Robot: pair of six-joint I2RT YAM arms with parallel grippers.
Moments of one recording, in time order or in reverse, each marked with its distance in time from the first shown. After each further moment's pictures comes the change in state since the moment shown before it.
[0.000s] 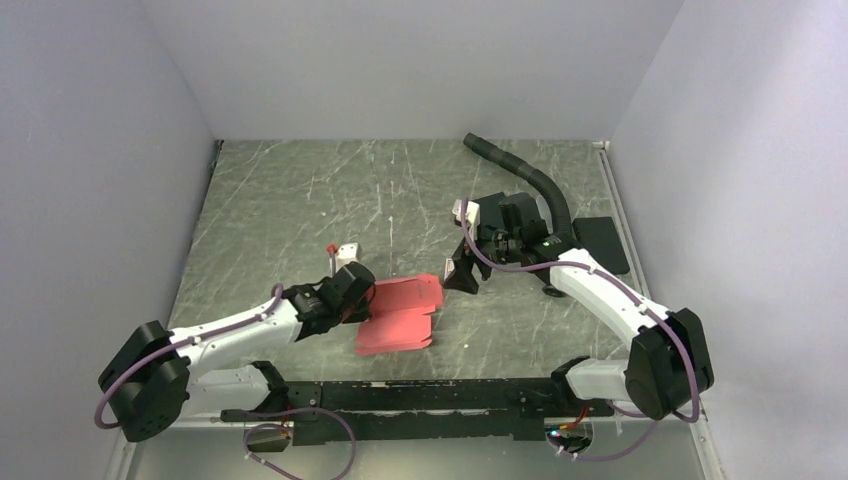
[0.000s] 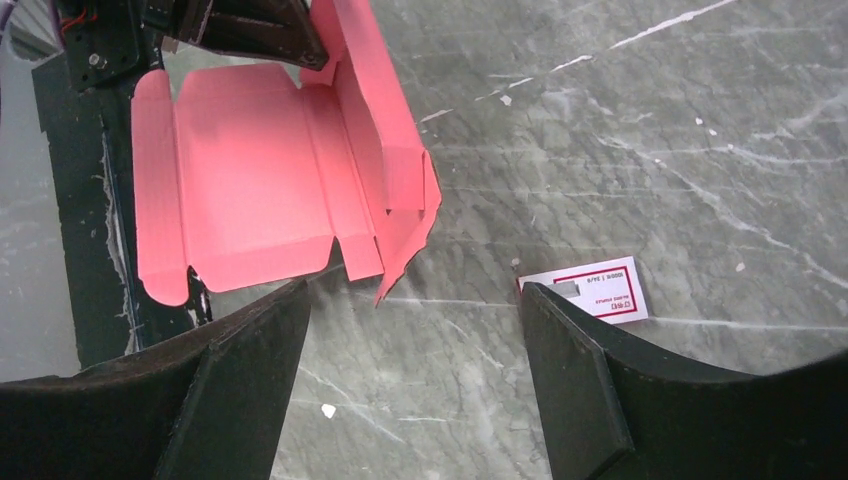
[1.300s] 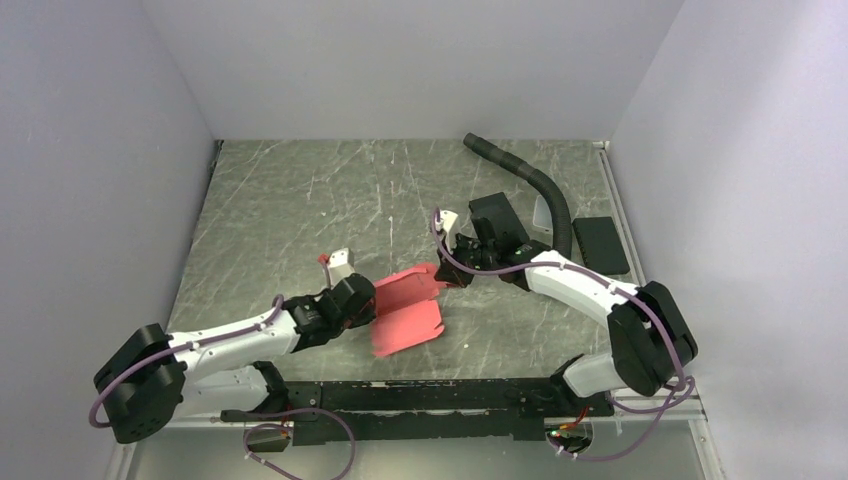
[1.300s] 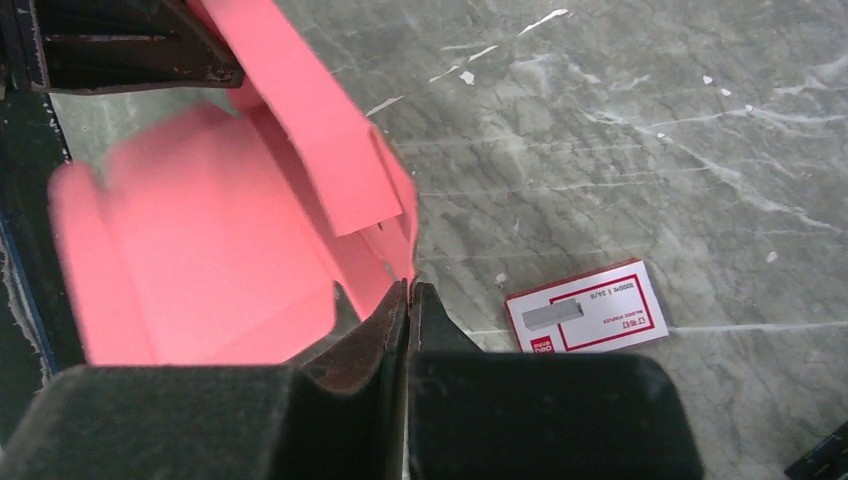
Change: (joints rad) left arm -0.065 -0.019 -0.081 0.094 -0.093 -0.211; right arm 0.134 0.132 -0.061 0.199 0.231 0.145
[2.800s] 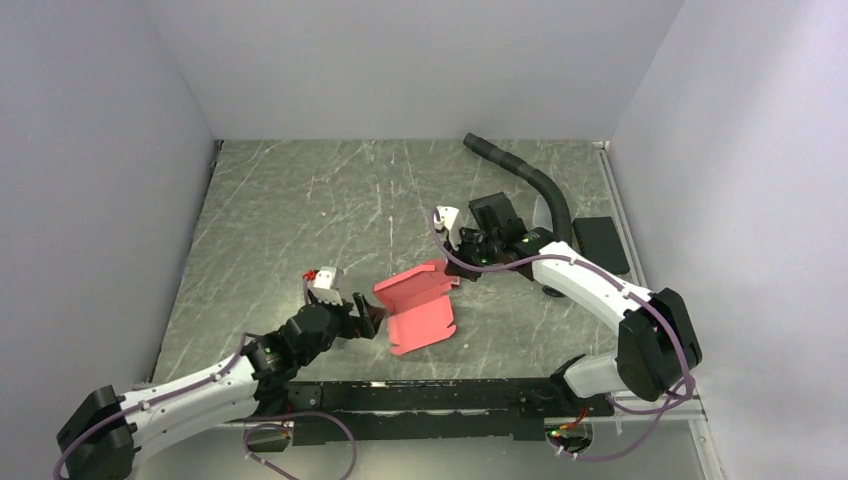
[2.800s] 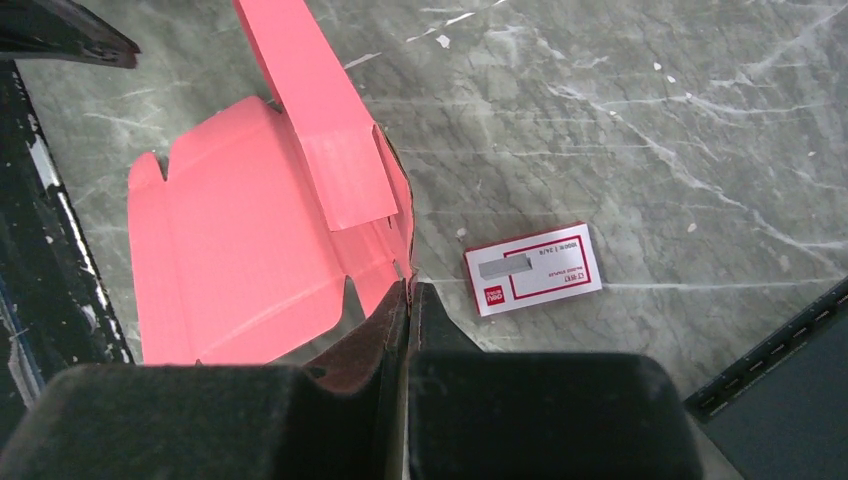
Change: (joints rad) left arm -0.004 -0.489 -0.369 0.376 0.084 0.429; right arm -0.026 -0.033 0.117 -0.239 0.043 -0.195
